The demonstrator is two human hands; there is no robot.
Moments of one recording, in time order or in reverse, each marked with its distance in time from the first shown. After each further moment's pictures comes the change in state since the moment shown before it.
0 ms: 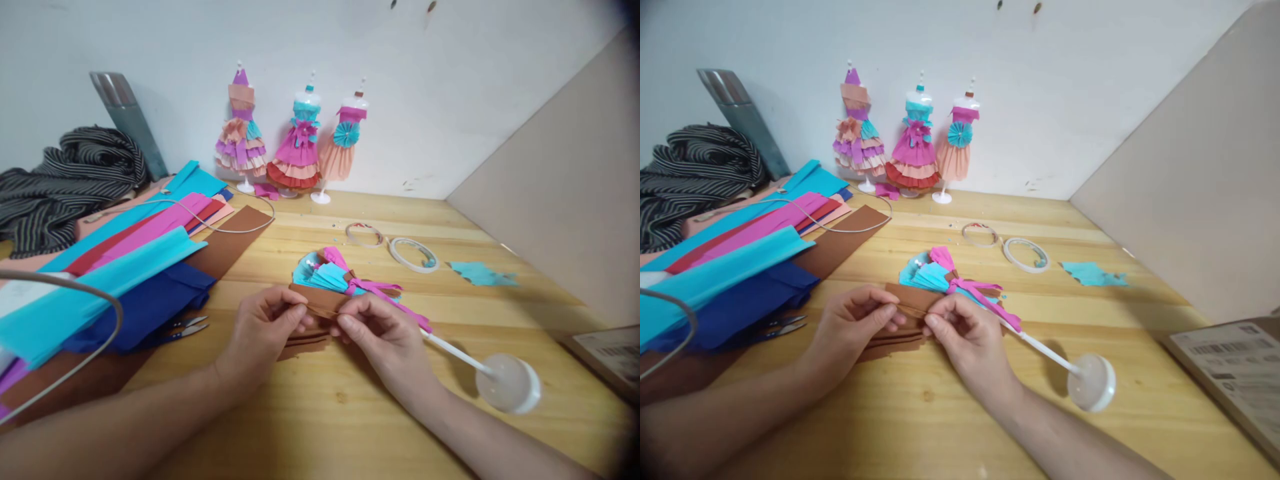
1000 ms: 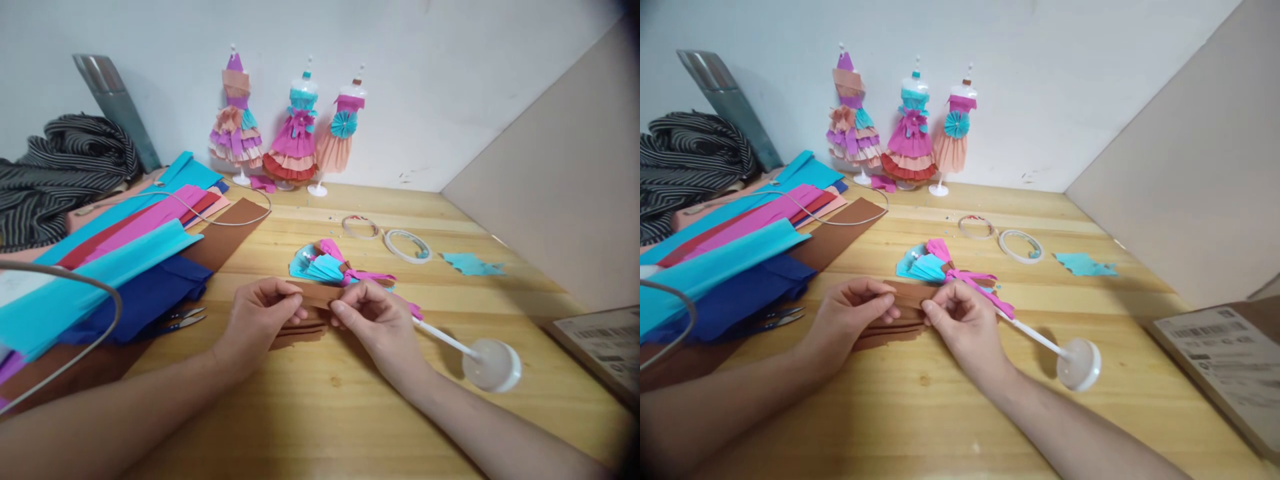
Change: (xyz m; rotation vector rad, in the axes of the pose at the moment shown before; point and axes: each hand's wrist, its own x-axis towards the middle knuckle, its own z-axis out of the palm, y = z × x) left_hand 0.000 0.006 0.003 -0.024 0.050 -0.112; right_hand 0.002 0.000 0.002 0.032 0.052 0.089
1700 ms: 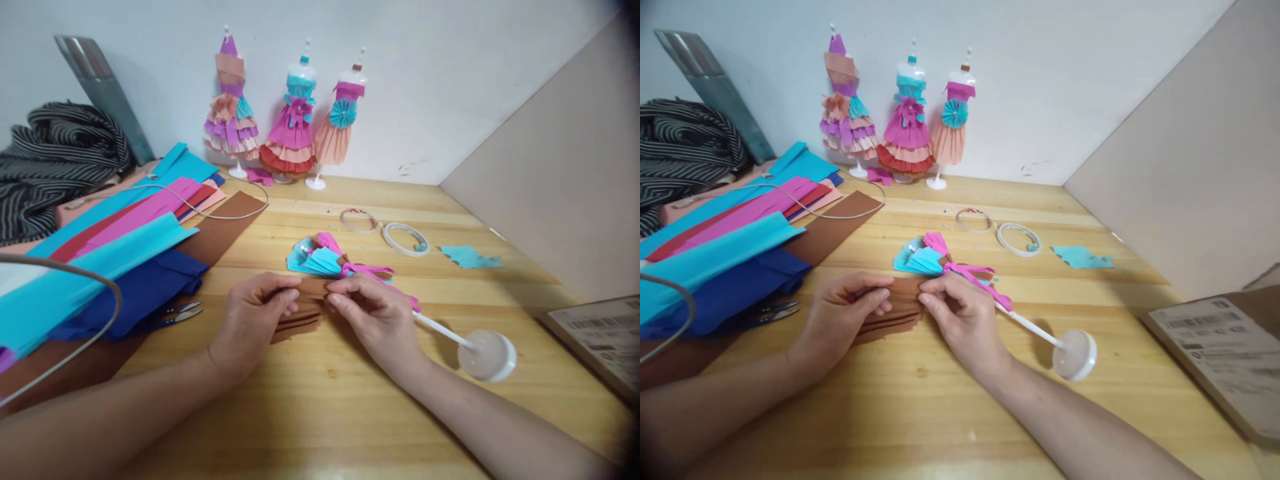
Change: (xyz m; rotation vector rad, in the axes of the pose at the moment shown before) left_hand 0.001 -0.008 -0.004 0.125 0.029 0.191; right_hand 0.000 0.006 -0.006 -0.293 0.006 -0.191
